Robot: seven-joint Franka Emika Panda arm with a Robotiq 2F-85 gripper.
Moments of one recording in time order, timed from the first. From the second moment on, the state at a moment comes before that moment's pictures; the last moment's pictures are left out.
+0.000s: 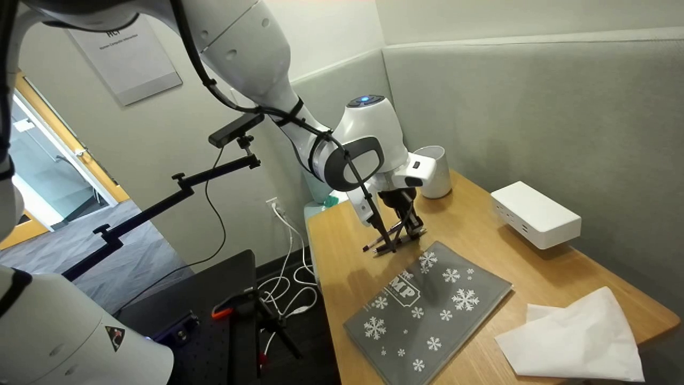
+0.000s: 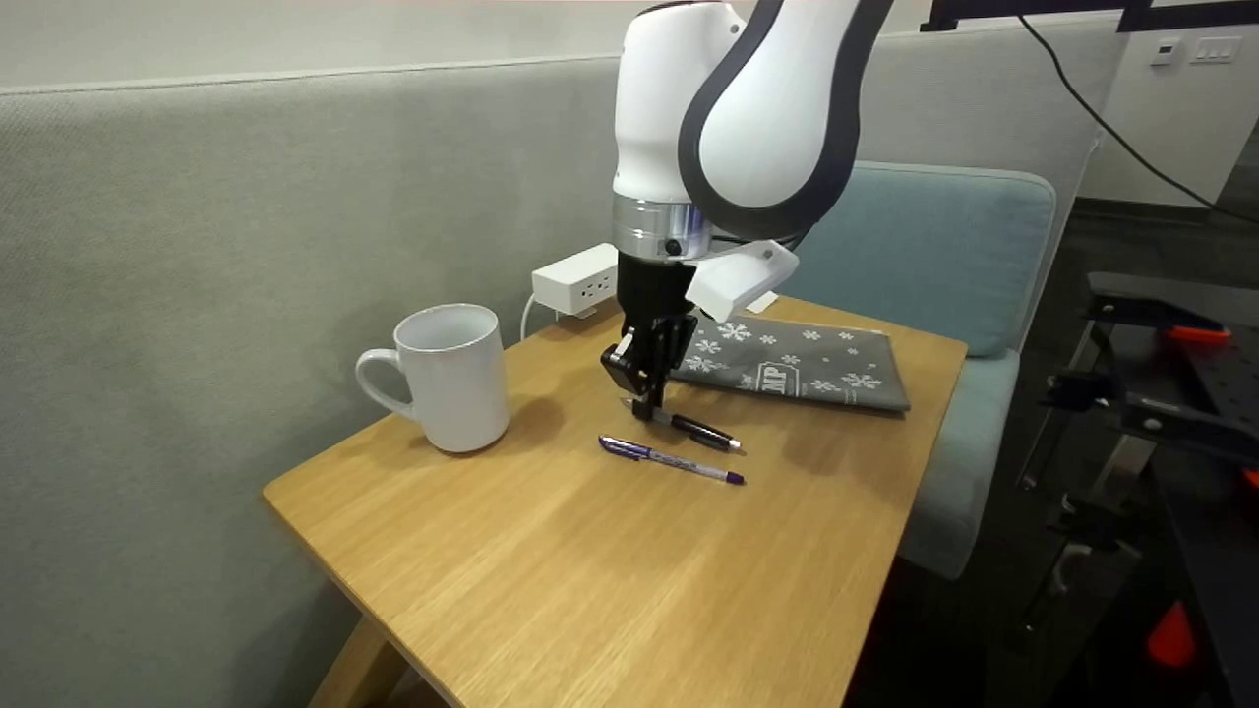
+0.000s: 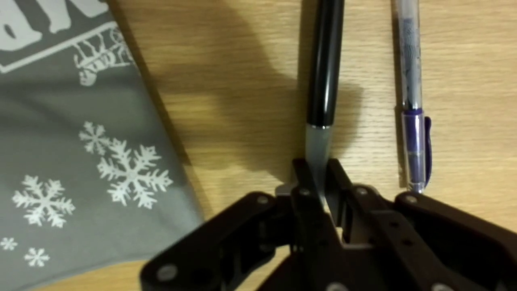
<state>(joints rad) 0.14 0.76 0.04 -2.06 0.02 2.93 0.24</state>
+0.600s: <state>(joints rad) 0.12 0.71 0.03 -2.05 0.04 2.95 0.24</state>
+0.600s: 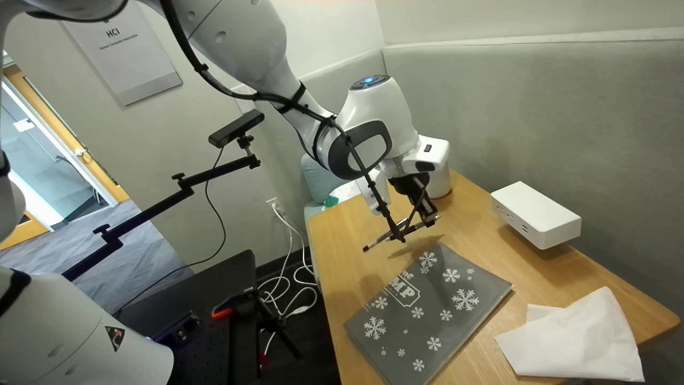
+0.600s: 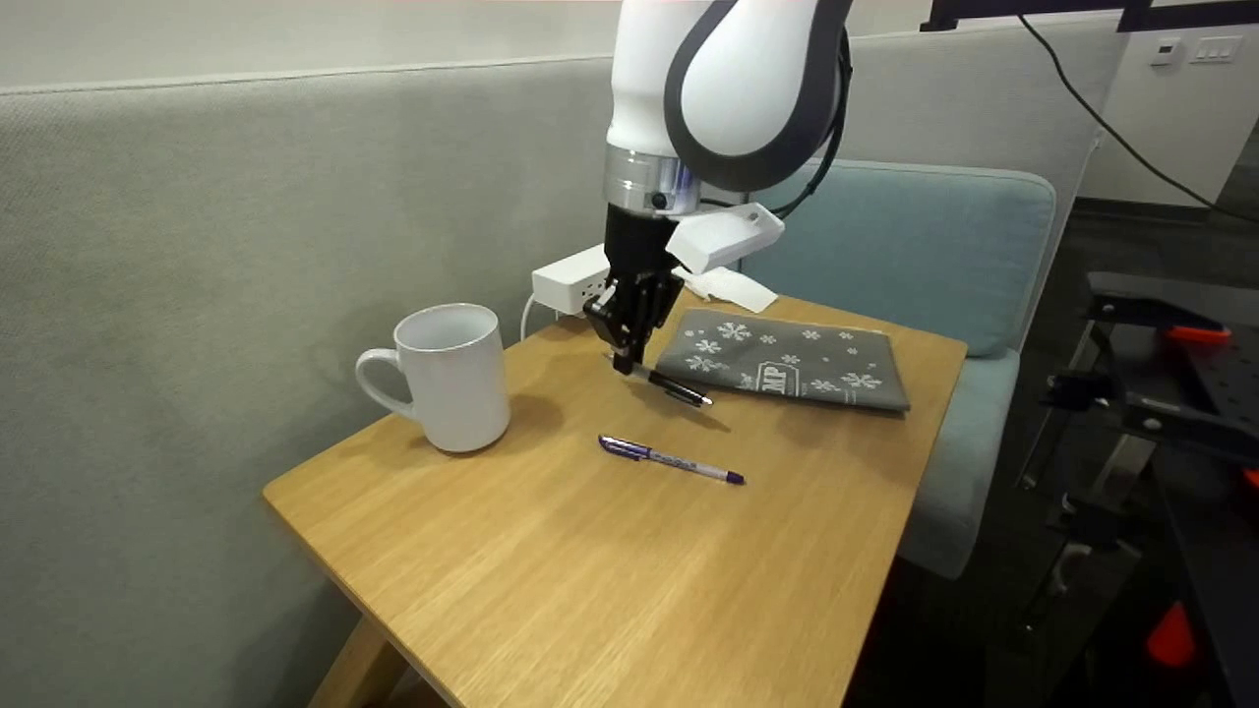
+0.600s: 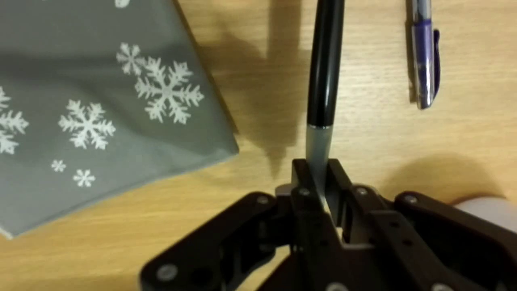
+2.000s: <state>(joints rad) 0.09 0.96 0.04 -1.65 0.08 2.93 0.24</state>
